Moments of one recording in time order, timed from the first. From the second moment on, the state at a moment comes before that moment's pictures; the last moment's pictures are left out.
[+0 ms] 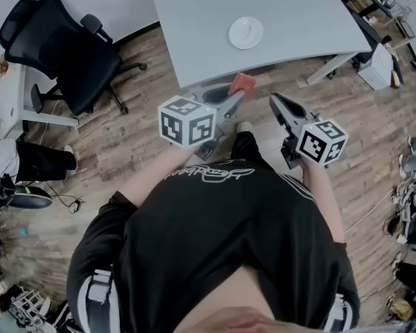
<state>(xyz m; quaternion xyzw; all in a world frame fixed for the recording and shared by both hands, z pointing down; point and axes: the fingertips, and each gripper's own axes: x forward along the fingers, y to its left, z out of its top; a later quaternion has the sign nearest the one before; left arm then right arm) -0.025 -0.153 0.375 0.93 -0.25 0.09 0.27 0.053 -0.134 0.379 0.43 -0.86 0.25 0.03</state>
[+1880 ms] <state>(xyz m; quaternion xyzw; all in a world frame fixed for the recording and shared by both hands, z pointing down) 0.056 -0.419 0.450 0.86 -0.37 0.13 0.34 0.131 -0.441 0.445 0.30 -0.90 0.31 0.08</state>
